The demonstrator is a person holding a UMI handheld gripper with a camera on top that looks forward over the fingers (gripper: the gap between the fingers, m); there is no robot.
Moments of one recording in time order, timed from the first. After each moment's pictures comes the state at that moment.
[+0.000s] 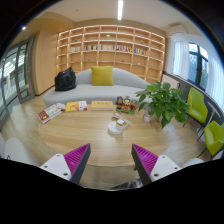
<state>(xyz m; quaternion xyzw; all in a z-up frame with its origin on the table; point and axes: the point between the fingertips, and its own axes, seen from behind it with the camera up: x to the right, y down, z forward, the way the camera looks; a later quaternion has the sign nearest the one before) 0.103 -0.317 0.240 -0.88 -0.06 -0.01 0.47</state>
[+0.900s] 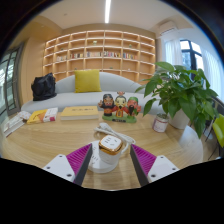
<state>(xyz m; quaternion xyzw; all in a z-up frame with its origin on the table) 0.148 -0.006 0.051 -0.84 0.00 -0.03 0.54</state>
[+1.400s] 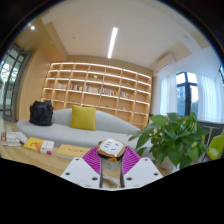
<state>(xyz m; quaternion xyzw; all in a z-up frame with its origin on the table) 0.148 0.023 0.203 -0.71 -0.02 -0.08 0.70</state>
